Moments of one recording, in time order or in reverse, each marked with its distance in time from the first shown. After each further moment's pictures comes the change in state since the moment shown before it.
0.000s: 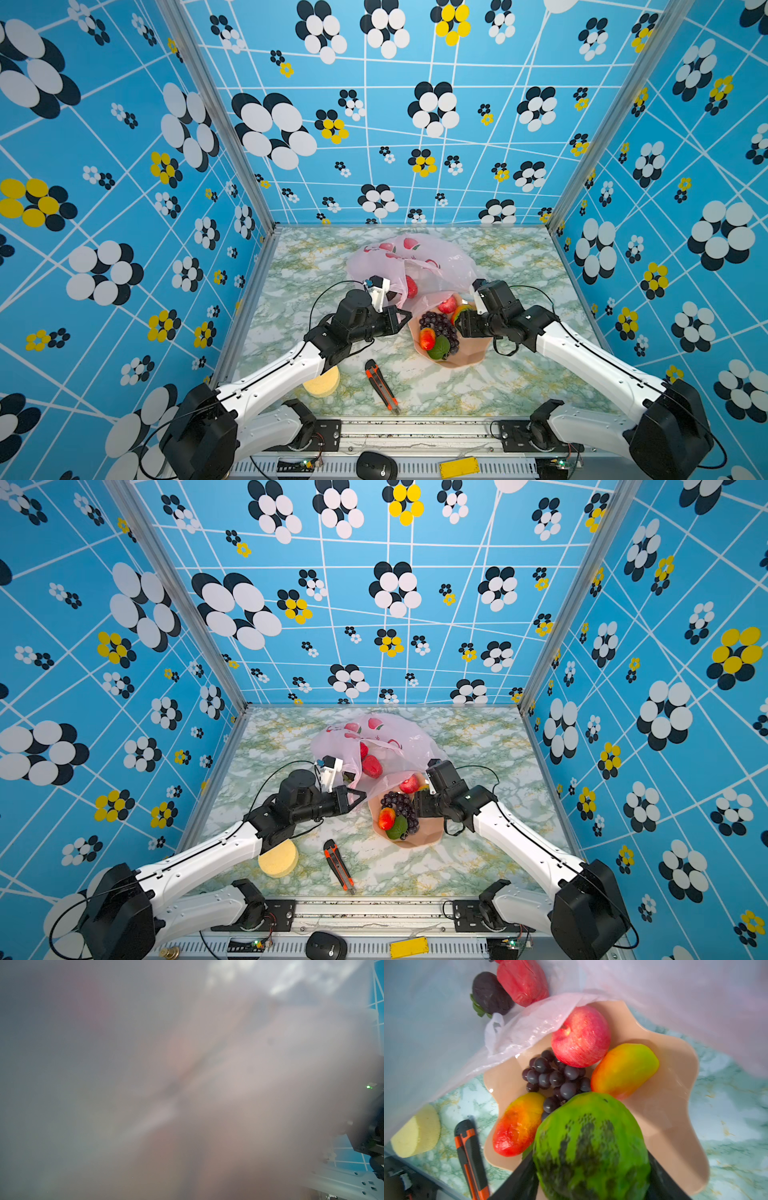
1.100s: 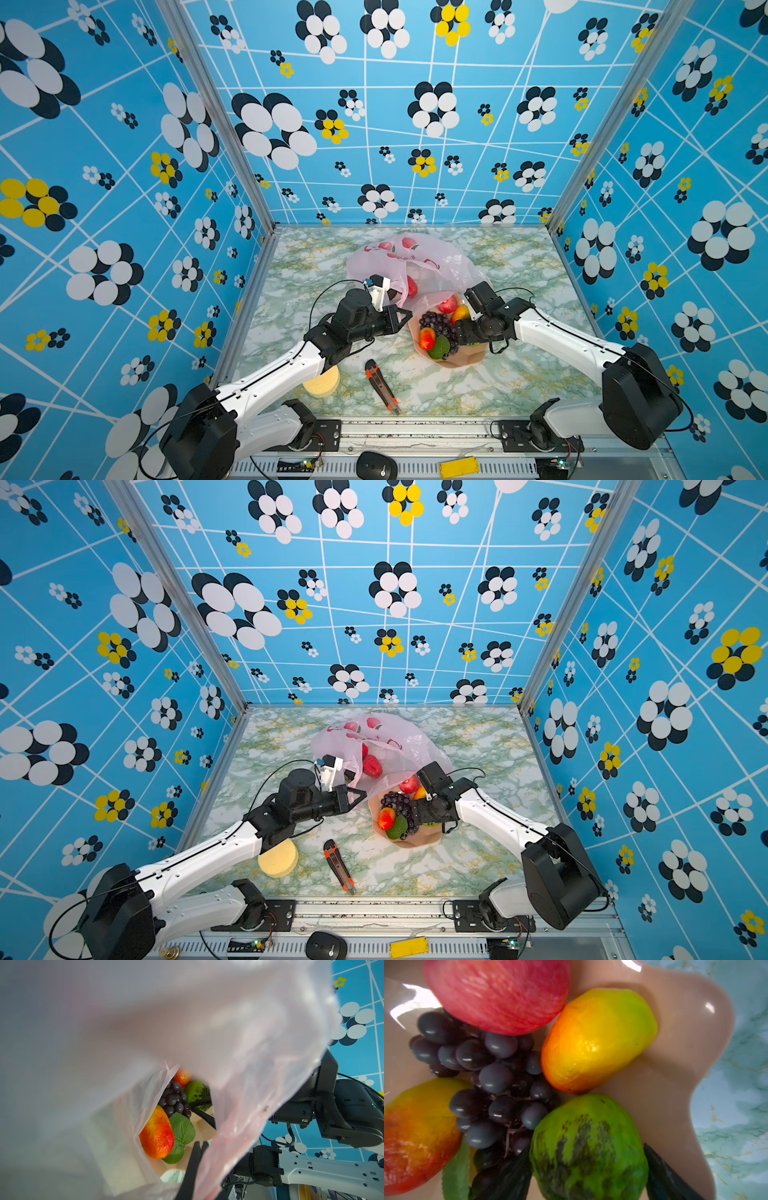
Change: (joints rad) left arm 0.000 0.000 0.008 0.000 0.000 0.004; right arm 0.000 0.209 0.031 -0.113 0.105 -0.092
